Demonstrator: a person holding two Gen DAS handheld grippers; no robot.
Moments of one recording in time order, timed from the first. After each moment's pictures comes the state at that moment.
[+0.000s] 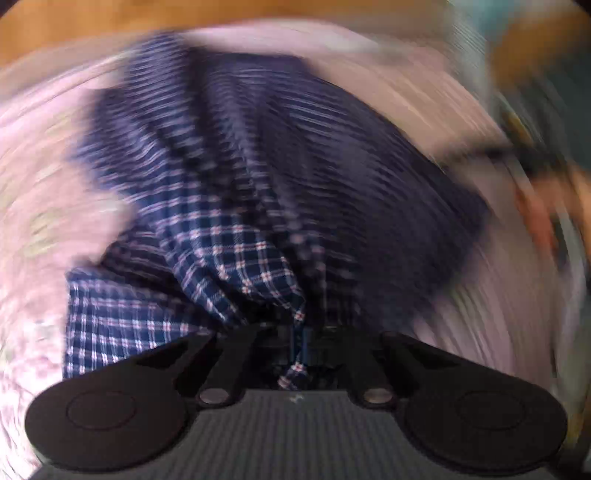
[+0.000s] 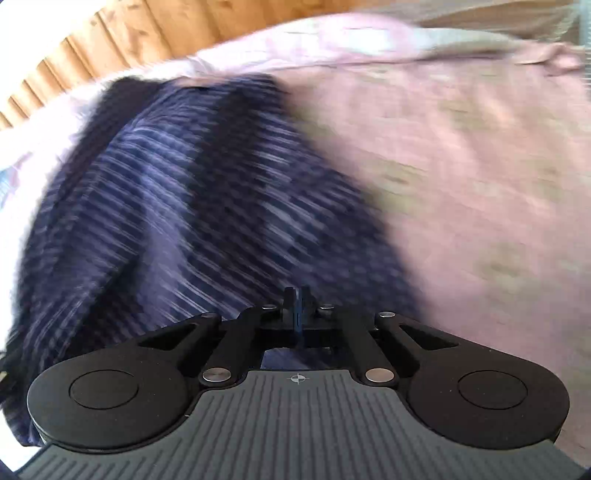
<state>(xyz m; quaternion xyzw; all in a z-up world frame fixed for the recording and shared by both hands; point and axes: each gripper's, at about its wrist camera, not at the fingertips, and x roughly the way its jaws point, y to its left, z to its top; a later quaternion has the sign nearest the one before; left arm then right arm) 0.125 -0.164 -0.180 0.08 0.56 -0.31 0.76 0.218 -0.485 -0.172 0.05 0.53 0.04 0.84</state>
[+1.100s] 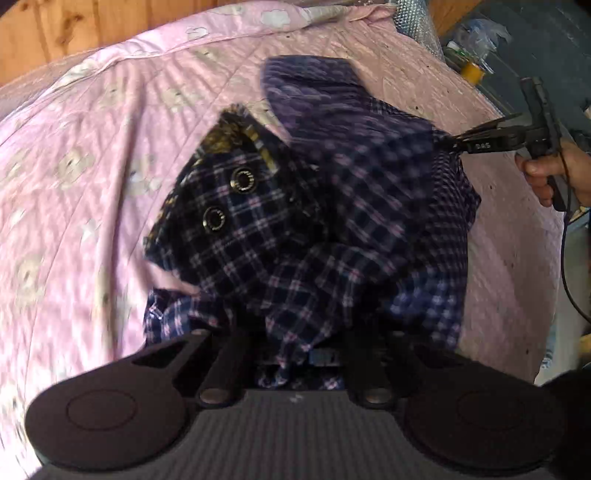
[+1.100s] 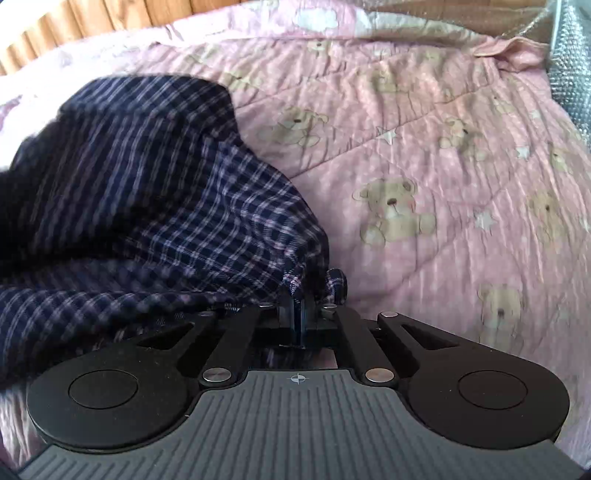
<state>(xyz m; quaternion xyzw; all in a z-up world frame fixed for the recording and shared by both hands) 0.125 -0.132 -0.171 0.13 0.54 -0.35 0.76 0.176 -0.546 -0.190 -0.01 0.52 0.06 0.85</state>
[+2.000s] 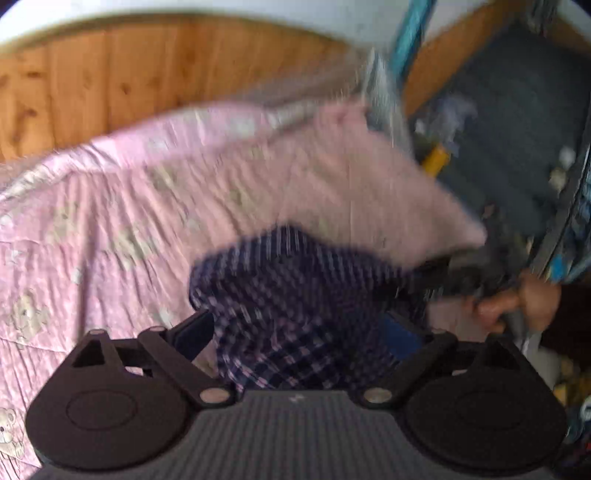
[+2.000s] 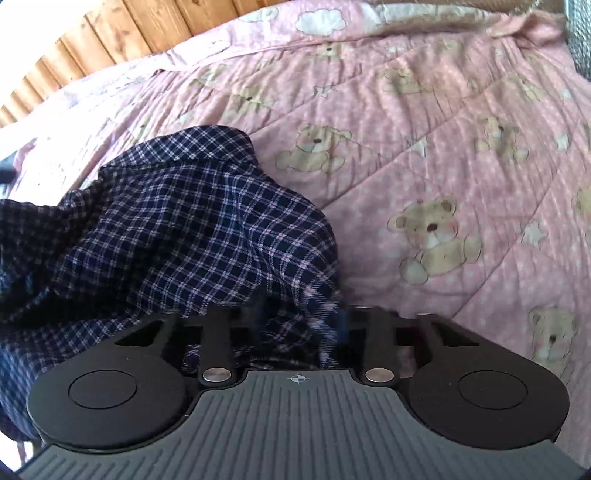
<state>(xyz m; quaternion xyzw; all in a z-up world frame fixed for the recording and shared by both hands) 0.193 -0.218 -0.146 0.10 0.48 -0.41 0.77 0.210 -0.543 -0.201 0.07 0.52 0.09 0.84</state>
